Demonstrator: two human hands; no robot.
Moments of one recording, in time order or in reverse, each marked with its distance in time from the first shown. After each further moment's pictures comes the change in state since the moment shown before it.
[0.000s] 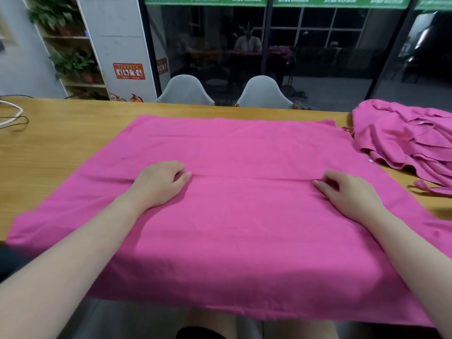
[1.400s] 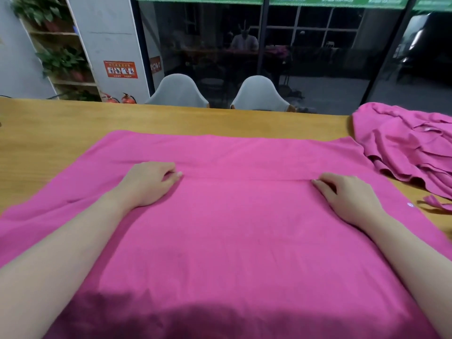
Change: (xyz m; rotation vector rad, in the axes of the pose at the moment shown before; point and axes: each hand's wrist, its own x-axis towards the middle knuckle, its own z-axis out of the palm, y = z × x) left_hand 0.047 -0.010 0.006 0.023 -0.015 -0.008; right_hand 0.039 0.012 0.005 -0.089 0.023 -0.040
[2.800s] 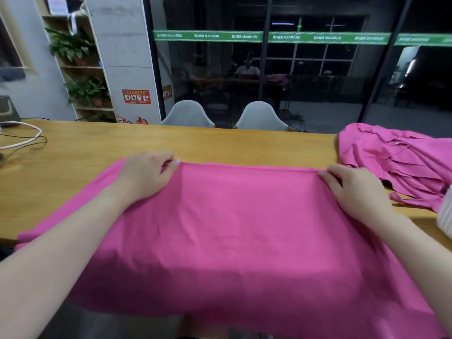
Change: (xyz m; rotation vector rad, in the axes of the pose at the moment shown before) left_hand -0.066 0.026 -0.083 0.051 0.337 0.074; right_hand -0.058 -0.023 -0.078 0.009 0.302 -0.104
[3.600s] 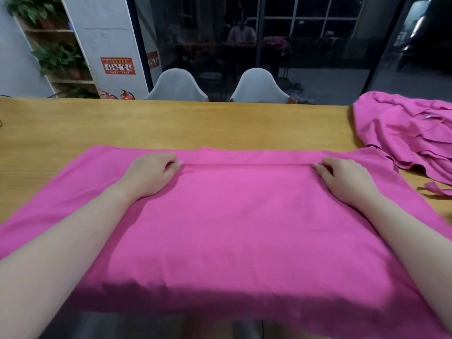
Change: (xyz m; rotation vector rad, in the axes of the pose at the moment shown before) left_hand 0.037 -0.031 0.109 -0.088 -0.317 -0.102; right_hand 0.044 0.034 0.110 -0.036 -0.287 0.132
